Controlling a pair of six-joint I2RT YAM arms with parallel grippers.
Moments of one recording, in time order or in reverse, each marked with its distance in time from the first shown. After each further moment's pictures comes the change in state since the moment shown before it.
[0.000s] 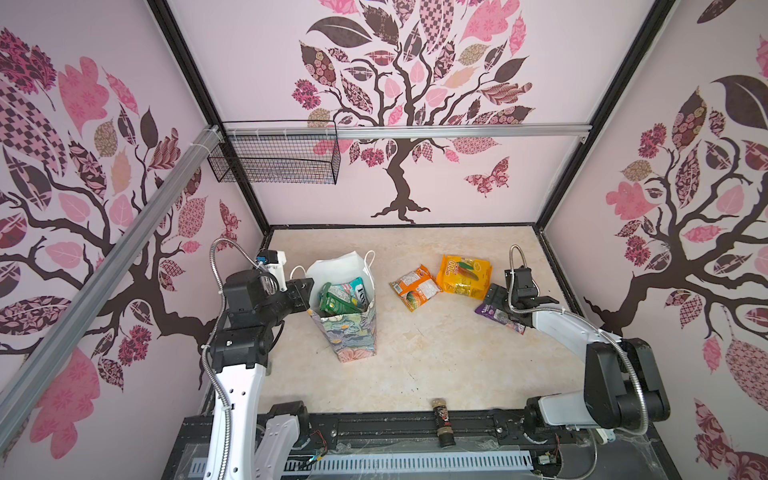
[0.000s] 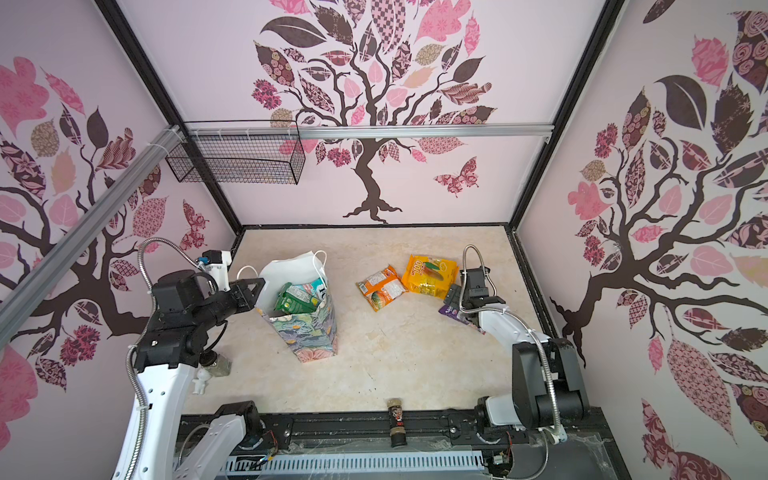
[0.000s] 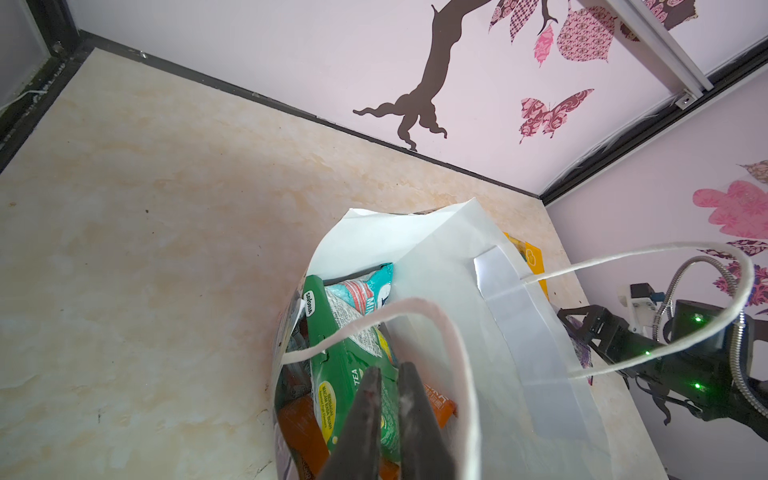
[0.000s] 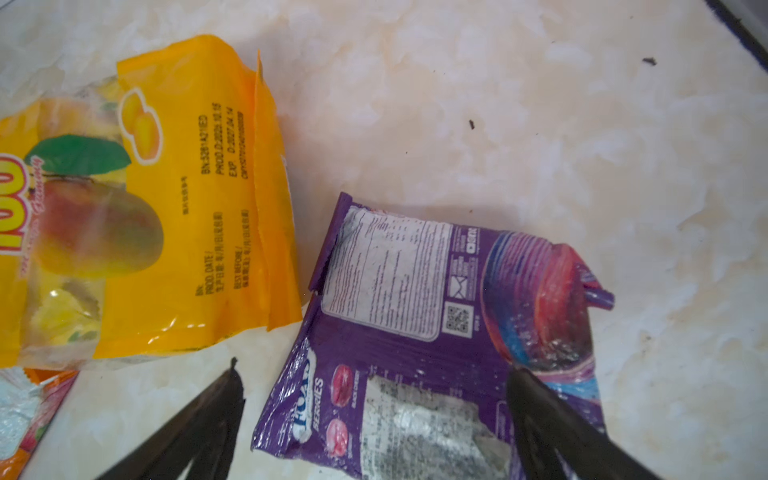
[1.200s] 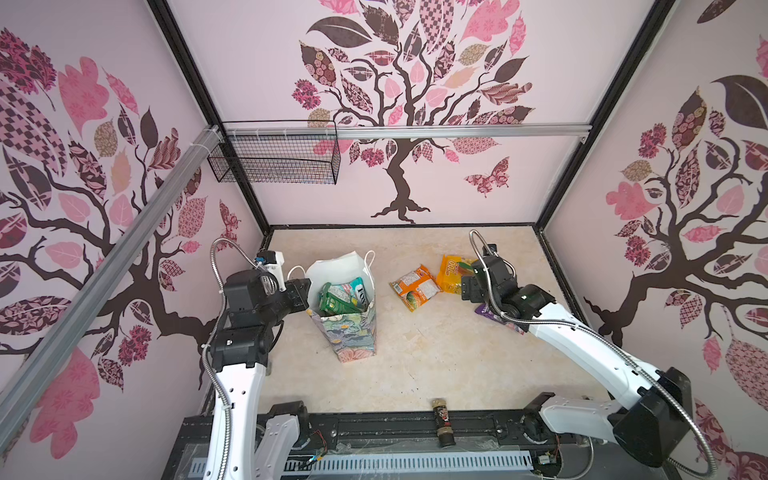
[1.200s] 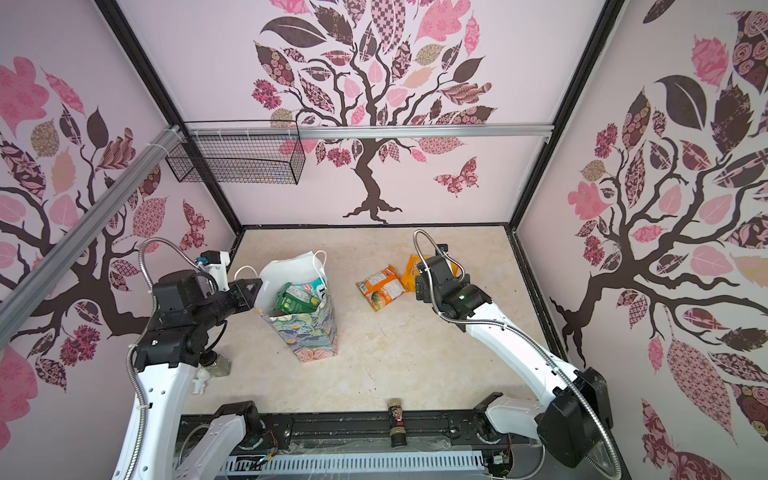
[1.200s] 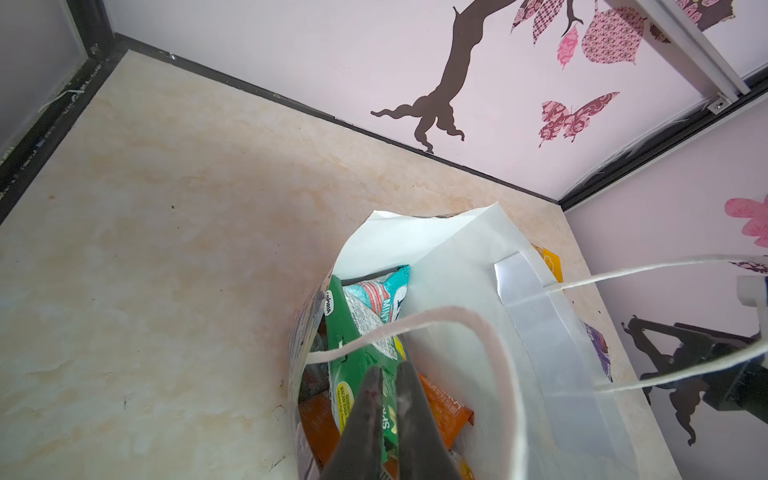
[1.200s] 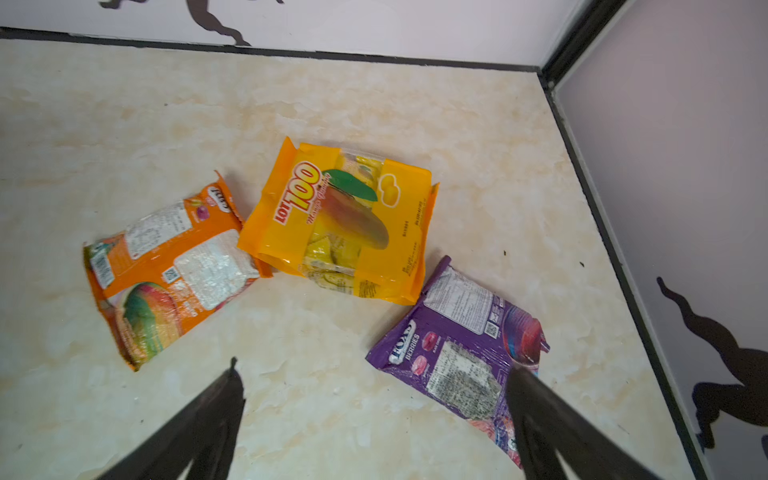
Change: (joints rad) left arm 0.000 0.001 0.000 -0.008 -0.047 0.000; right arm 0.423 -0.156 0.289 -0.372 0.328 -0.162
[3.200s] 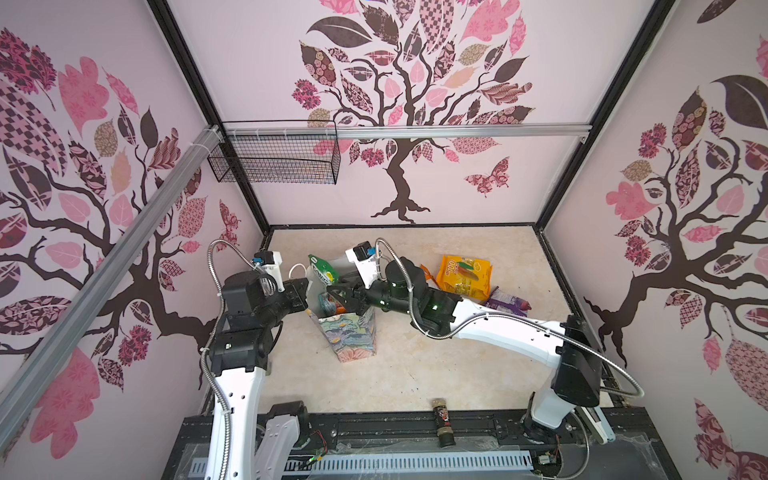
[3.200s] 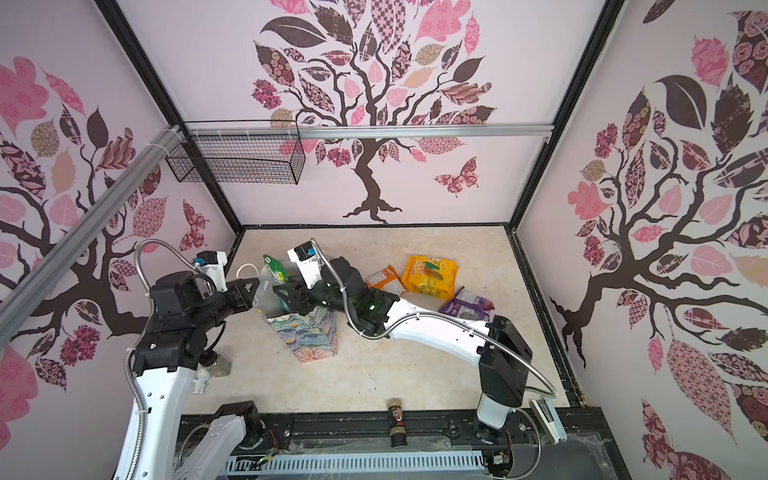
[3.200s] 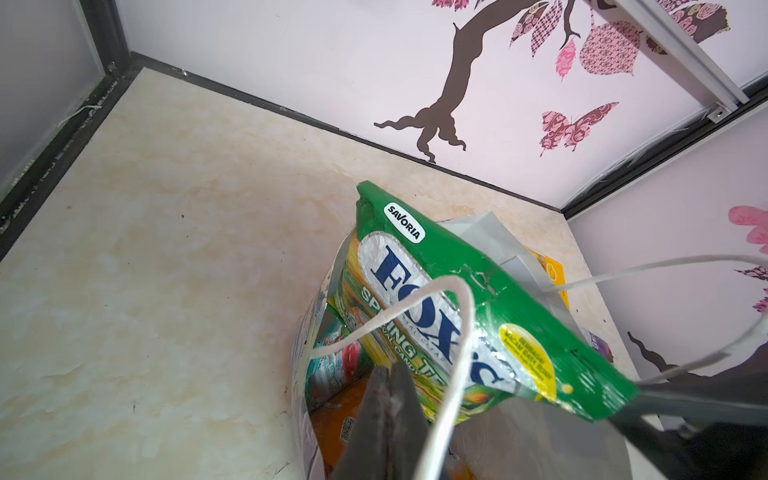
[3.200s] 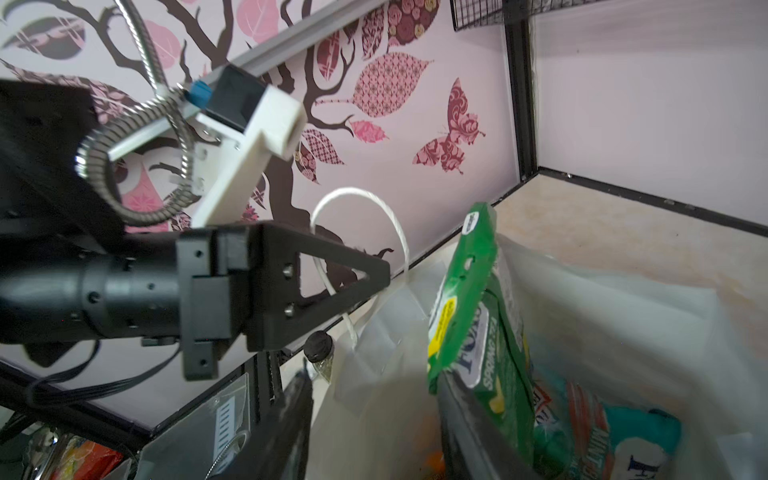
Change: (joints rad) left arm 0.000 -0.018 -0.002 0.010 -0.023 -0.004; right arm 0.549 0.417 0.402 0.764 -0.643 0.007
